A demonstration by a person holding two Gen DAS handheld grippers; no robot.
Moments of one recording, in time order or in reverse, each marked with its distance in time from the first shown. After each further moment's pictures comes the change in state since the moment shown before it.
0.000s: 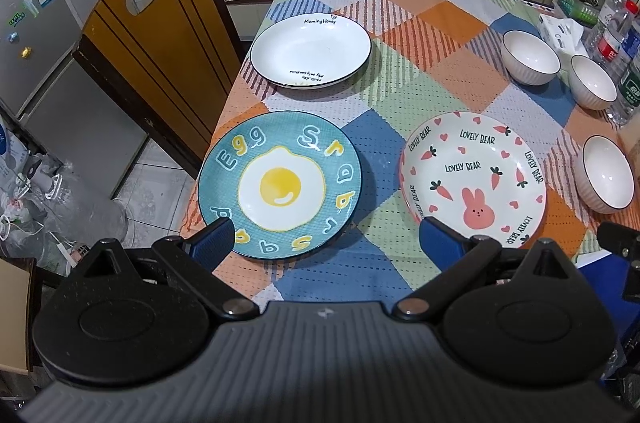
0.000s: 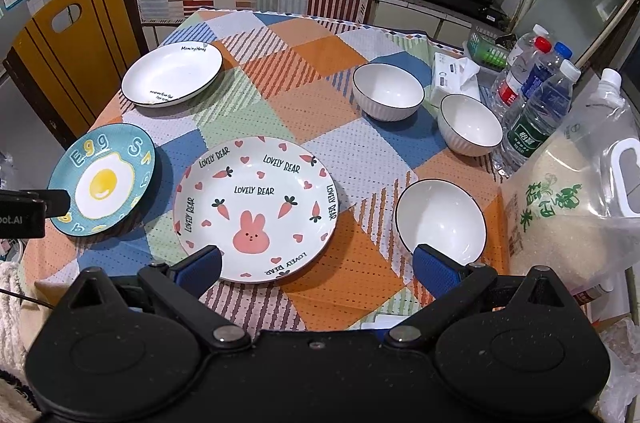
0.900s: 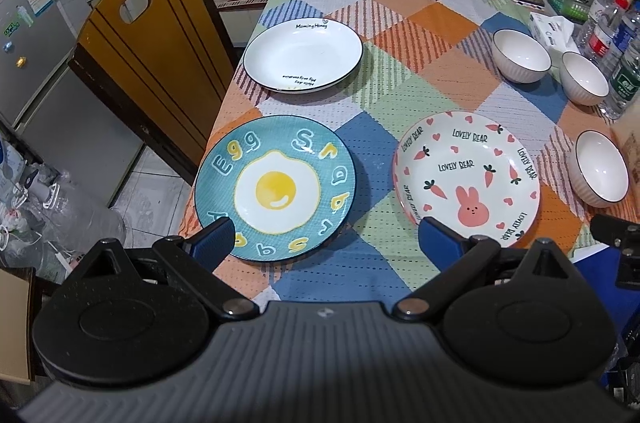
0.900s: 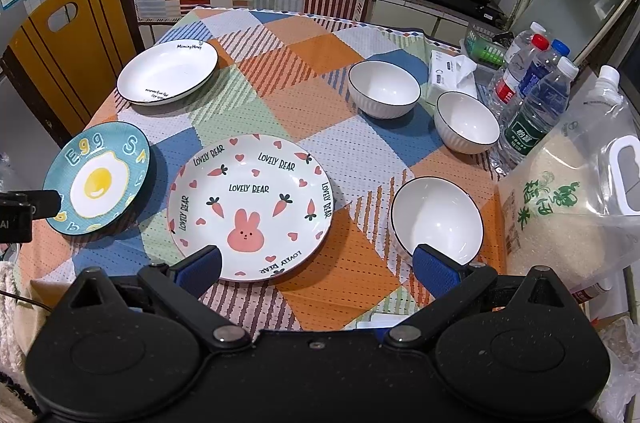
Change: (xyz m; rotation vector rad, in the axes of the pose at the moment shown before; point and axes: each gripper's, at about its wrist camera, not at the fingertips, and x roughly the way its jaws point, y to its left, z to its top) left arm -0.004 -0.003 -0.002 0.028 -0.014 -0.016; right arm 0.003 -0.001 0.000 0.003 0.002 -0.006
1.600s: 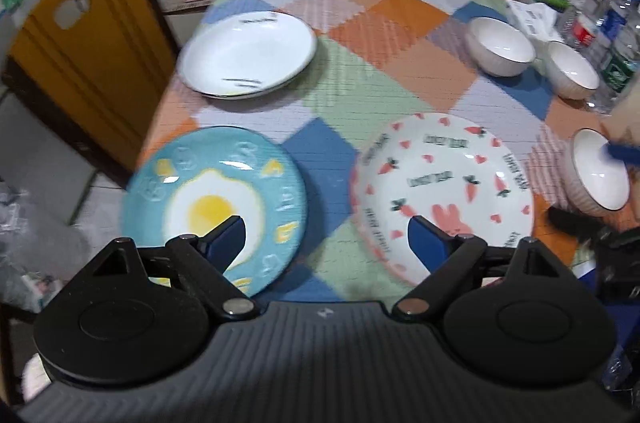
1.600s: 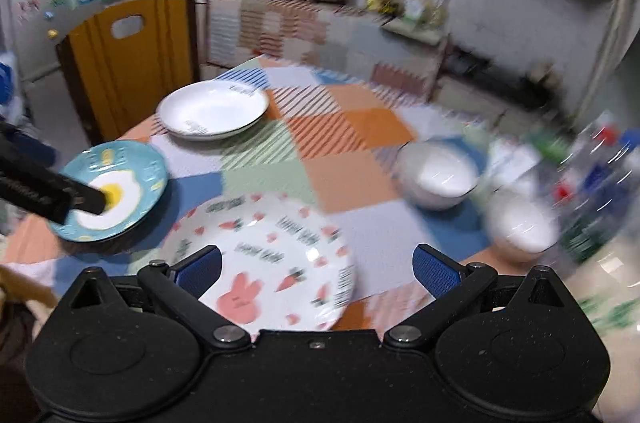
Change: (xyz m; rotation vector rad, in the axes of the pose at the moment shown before) left arm 0.078 -0.030 0.013 0.043 -0.008 -0.125; right arm 0.064 -0.022 -0.001 -0.201 -0.243 0.189
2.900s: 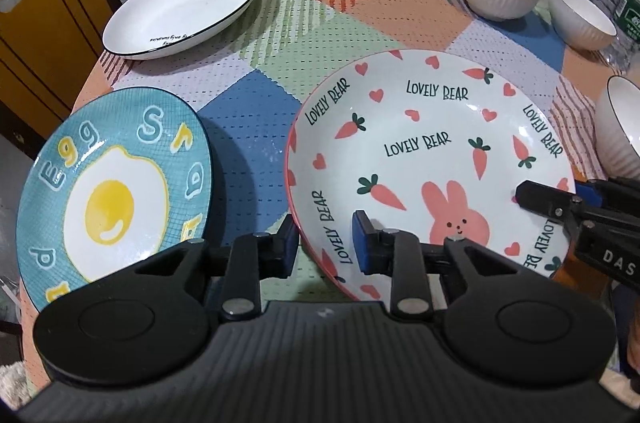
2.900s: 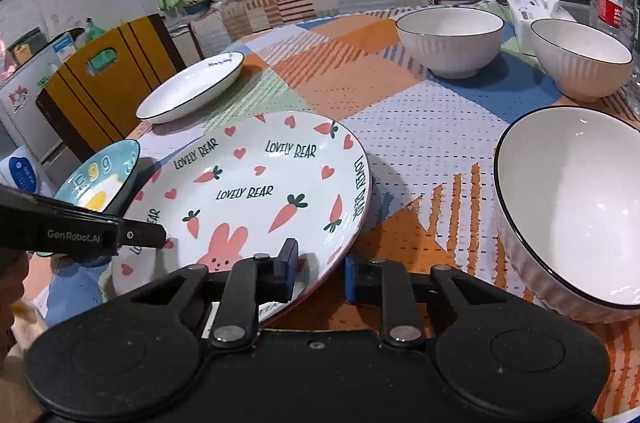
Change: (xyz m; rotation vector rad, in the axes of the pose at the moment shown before) left arm 0.099 -0.039 -0.026 0.043 0.044 -0.008; right arm 0.099 -0.041 -0.093 0.315 -0.022 0.183
